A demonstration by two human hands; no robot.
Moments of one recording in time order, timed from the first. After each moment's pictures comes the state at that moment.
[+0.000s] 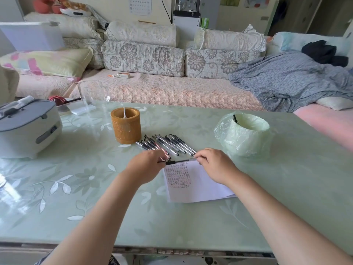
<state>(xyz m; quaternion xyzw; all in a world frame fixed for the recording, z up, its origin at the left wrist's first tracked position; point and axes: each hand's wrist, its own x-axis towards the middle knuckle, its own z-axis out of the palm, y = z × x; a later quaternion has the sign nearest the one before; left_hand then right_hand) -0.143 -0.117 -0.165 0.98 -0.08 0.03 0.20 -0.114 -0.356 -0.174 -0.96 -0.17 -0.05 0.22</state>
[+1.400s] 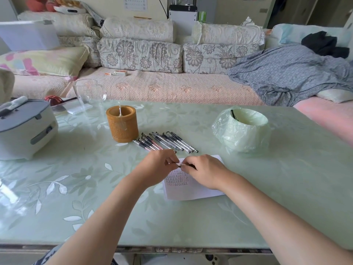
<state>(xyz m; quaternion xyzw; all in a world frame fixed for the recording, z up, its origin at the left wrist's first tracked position) -0.145 -0.144 -0.172 0.93 -0.16 0.05 0.32 -0.139 -0.337 -0.171 -0.96 -0.22 0.02 0.19</state>
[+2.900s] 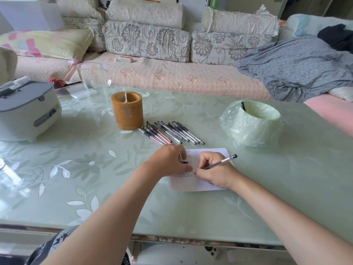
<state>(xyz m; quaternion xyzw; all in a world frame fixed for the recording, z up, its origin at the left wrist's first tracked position) -0.125 -0.158 -0.201 0.96 -0.14 0.00 0.25 -0.144 -0.350 -0.202 -0.83 -0.12 0.11 0.53</state>
